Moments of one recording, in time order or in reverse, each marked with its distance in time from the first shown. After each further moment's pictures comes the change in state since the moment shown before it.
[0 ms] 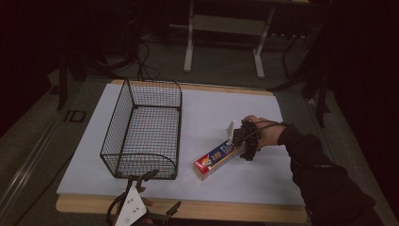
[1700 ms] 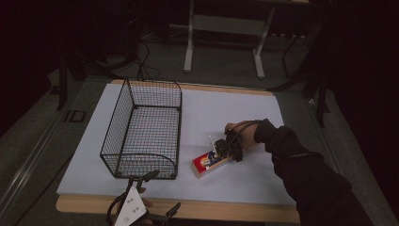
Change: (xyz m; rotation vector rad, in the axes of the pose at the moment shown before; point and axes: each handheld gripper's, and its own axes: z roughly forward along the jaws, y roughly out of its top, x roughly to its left) left arm 0.000 -0.002 0.000 0.008 -0.020 -0.011; right arm 0.006 0.050 0.040 0.212 0.043 -0.276
